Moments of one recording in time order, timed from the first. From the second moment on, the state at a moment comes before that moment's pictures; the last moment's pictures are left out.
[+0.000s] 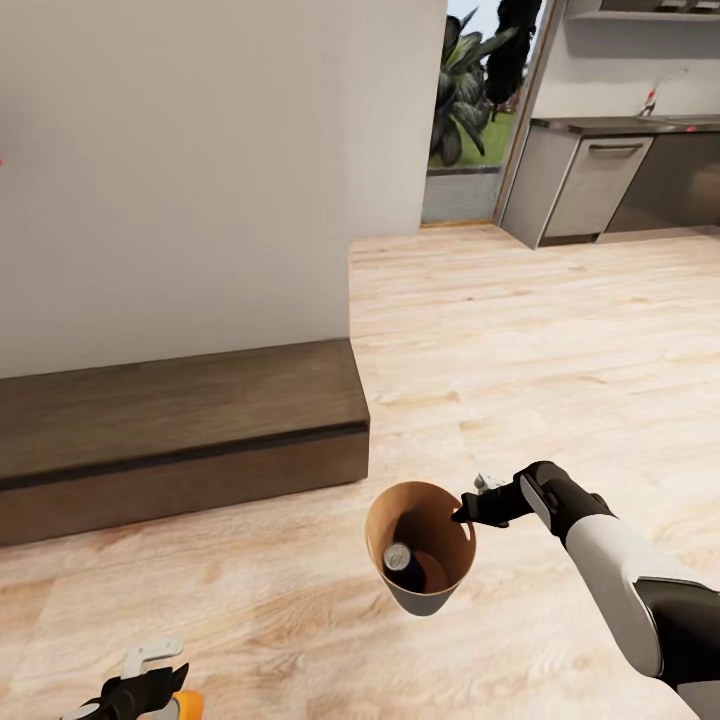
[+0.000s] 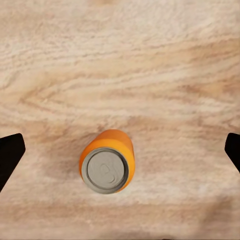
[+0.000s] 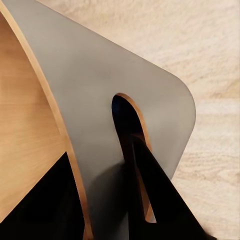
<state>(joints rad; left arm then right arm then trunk) -0.31 0.29 -0.21 -0.51 0.42 0.06 -0.05 -1.00 -0.14 -0.04 -0.33 0.10 0.87 0.67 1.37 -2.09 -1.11</state>
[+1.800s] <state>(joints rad) -0.31 0.29 -0.21 -0.50 0.42 0.05 -0.05 -0.88 -0.16 -0.05 -0.79 0.10 0.95 0.68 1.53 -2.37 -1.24</state>
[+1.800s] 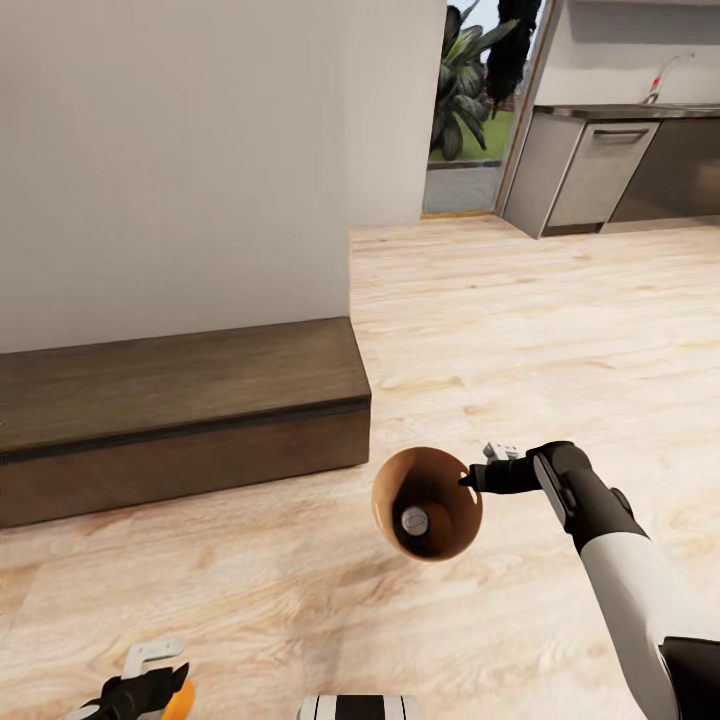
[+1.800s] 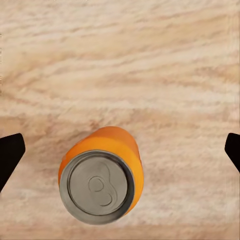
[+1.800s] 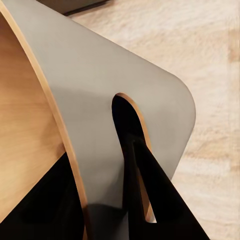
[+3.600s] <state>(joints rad) -0.31 0.29 -0.21 -0.50 0.42 0.05 -0.05 -0.87 -0.16 -0.05 -0.79 0.10 0.95 0.68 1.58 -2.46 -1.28</state>
